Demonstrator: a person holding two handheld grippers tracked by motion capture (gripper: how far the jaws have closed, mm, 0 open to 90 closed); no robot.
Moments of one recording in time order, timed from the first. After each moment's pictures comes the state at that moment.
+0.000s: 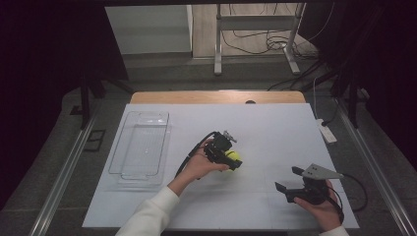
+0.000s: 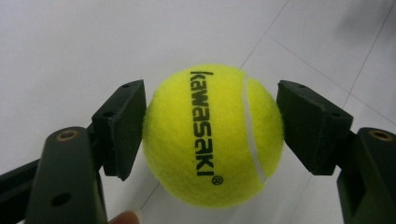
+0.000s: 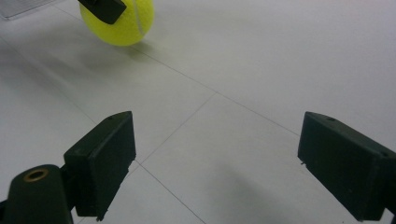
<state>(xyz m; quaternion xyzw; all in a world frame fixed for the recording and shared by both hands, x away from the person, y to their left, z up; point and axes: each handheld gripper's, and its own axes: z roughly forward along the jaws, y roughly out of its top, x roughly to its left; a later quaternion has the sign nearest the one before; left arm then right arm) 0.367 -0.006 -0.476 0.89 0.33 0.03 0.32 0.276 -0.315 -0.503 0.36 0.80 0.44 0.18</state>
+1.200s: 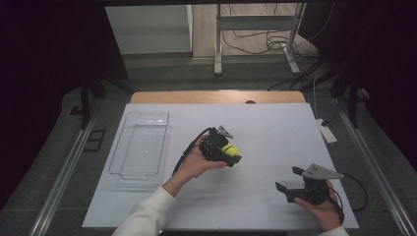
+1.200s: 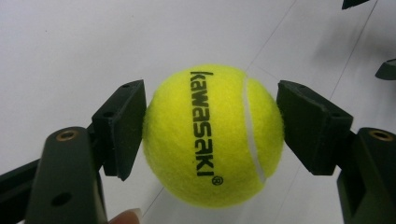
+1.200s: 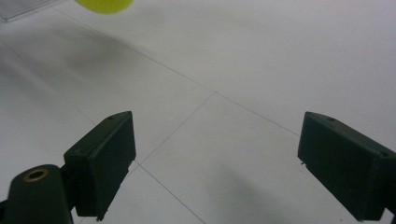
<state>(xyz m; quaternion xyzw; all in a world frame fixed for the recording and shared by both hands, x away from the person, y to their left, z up) 0.357 0.008 -0.450 0.87 0.32 0.05 0.36 0.276 -0.316 -0.502 0.36 0.80 0.44 0.19</state>
